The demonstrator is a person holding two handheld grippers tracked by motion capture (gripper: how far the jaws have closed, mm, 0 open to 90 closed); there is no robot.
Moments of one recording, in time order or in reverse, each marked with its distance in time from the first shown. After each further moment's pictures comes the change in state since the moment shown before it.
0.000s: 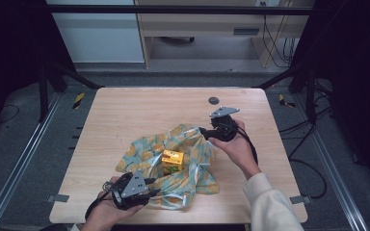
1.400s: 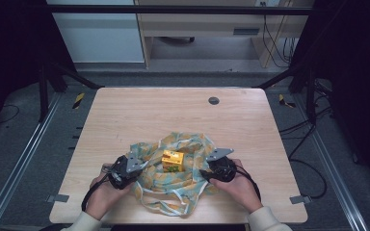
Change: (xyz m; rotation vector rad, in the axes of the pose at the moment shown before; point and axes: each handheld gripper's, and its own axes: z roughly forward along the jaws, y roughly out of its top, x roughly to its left) left arm 0.059 -0.026 0.025 0.257 0.235 -0.110; right arm 0.064 -0.096 -0.014 0.171 0.138 -0.074
